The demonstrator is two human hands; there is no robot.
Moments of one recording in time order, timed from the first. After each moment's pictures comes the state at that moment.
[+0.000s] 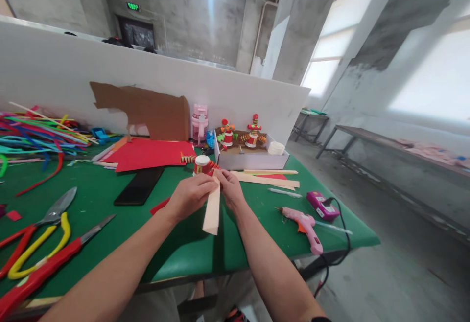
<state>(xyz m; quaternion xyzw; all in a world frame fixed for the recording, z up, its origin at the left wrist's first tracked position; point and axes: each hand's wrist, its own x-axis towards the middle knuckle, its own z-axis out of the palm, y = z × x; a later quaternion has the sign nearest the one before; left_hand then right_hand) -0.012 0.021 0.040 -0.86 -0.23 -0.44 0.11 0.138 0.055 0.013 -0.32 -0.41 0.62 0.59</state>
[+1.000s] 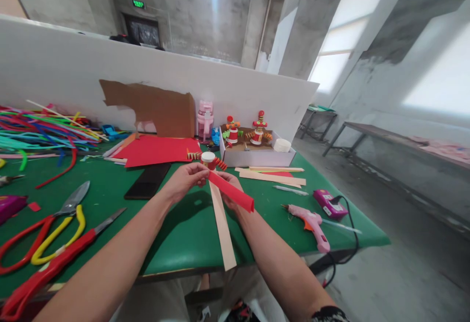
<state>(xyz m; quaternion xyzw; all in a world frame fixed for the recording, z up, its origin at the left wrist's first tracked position) -0.031 0.037 0.050 -0.53 -0.39 -0.50 -0.57 0.125 0.047 0.009 -0.32 -0.38 0.68 0.54</state>
